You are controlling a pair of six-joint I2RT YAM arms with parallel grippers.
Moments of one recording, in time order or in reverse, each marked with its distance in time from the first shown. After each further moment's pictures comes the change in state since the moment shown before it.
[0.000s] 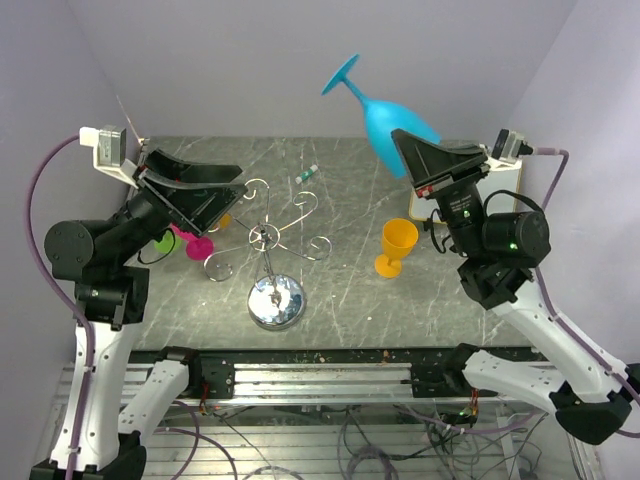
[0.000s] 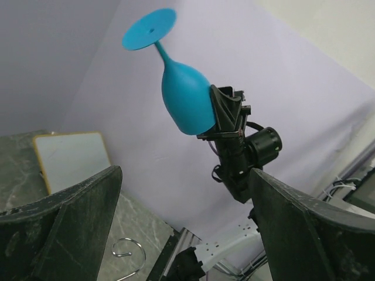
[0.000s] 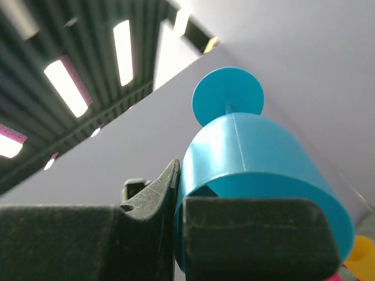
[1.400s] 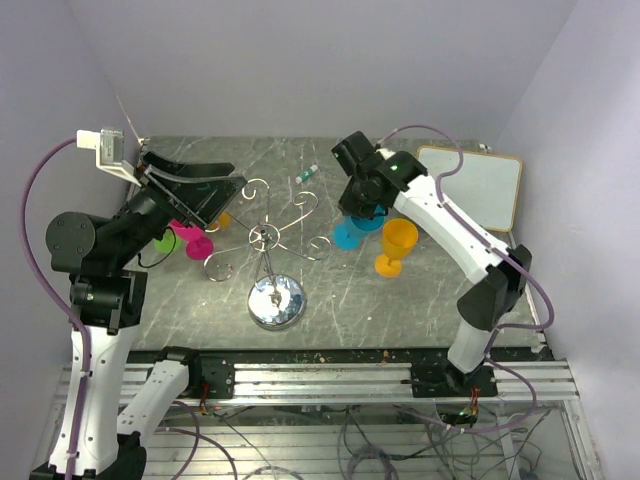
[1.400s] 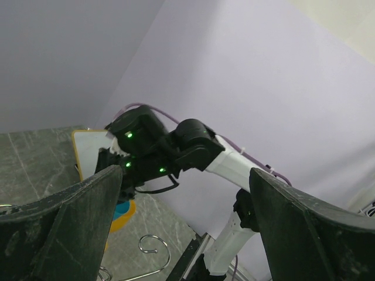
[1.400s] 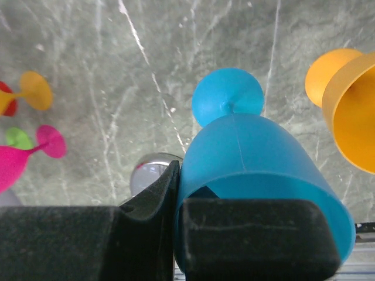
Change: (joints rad) left arm 0.000 -0.008 0.039 -0.213 -0.106 0.161; right arm -0.038 0.790 0.764 -1.758 0.291 0.190
